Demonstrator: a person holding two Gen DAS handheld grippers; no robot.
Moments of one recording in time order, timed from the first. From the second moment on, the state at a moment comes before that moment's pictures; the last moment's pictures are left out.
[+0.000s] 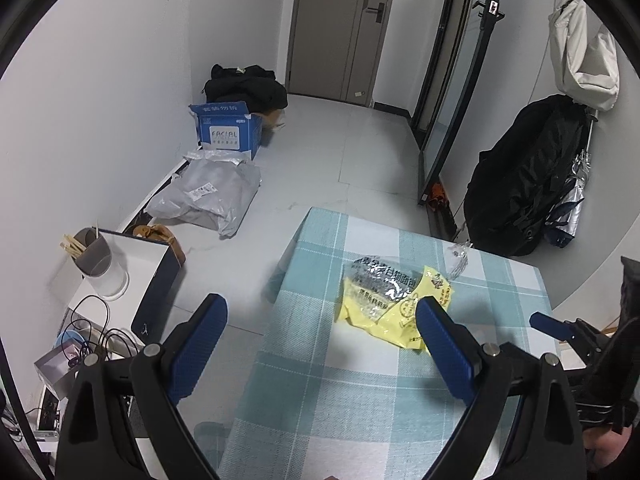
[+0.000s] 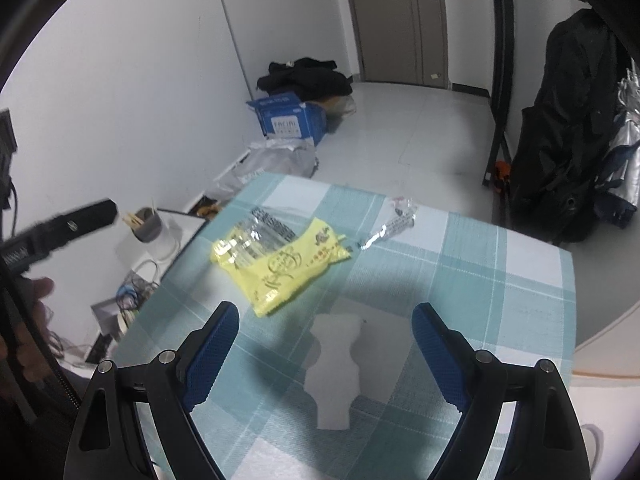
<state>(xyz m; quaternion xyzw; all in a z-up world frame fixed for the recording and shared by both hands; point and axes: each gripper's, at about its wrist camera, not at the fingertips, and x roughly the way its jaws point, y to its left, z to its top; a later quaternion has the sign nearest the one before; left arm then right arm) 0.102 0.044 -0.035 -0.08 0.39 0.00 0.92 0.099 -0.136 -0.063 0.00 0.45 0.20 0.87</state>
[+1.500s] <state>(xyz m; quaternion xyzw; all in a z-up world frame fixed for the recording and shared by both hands) 0.098 0.046 -0.054 -0.08 0.44 -0.02 0.90 0.125 -0.115 -0.106 -0.08 0.57 0.22 0.79</state>
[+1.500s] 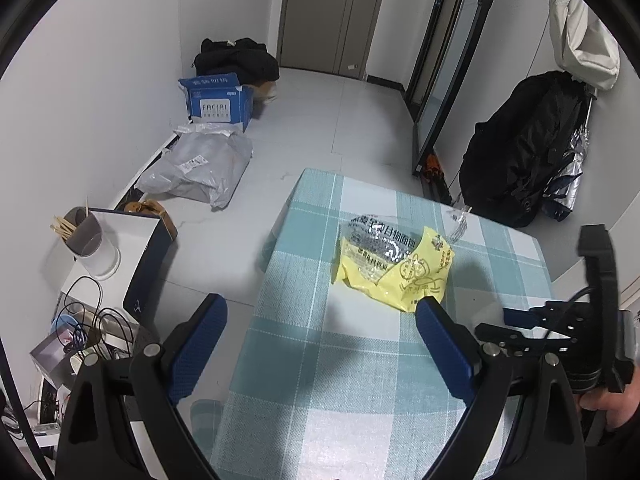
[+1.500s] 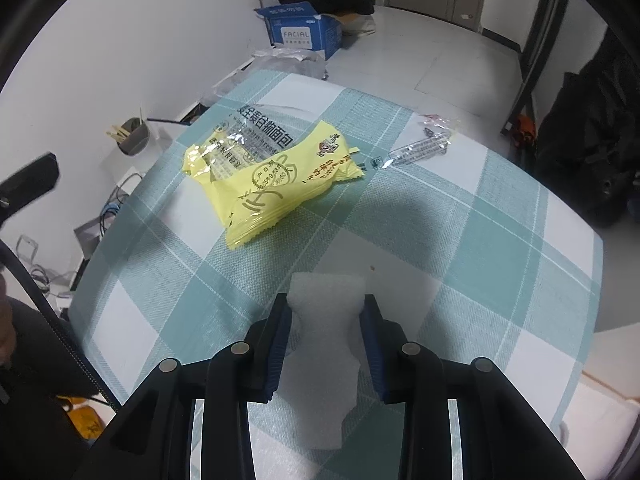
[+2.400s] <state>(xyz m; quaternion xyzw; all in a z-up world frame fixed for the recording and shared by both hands) 0.119 0.029 -0.090 -0.11 0.53 -0.04 0.84 0.043 -0.170 -0.099 -0.02 0.54 0.25 0.80</state>
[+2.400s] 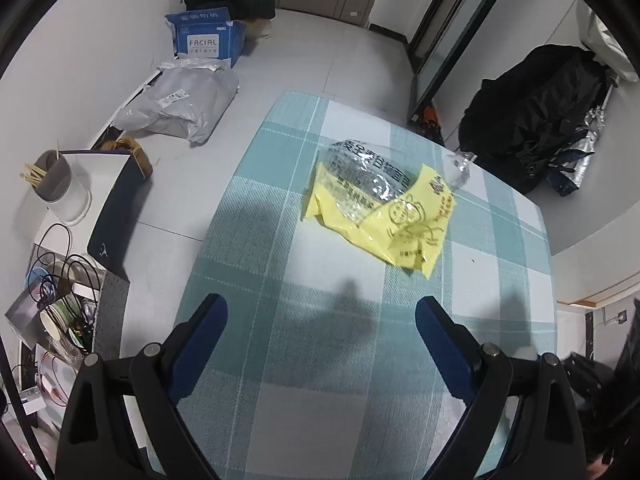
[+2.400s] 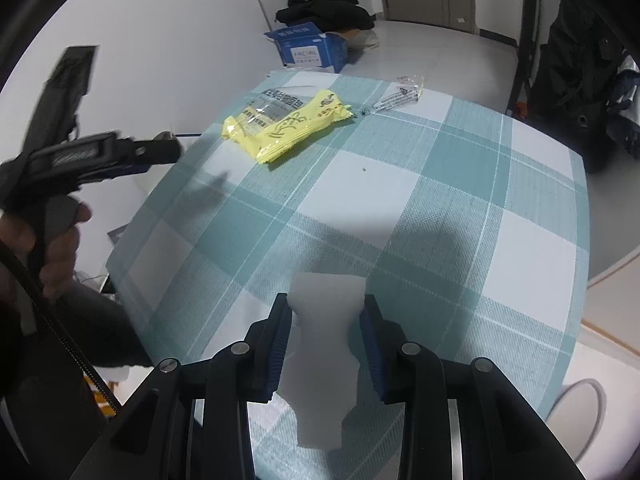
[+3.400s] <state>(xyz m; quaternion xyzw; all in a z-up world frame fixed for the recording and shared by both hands) 0.209 0.017 -0.117 -0.01 0.57 -0.13 0.81 0.048 -0.203 -0.093 0.05 0.54 0.26 0.80</state>
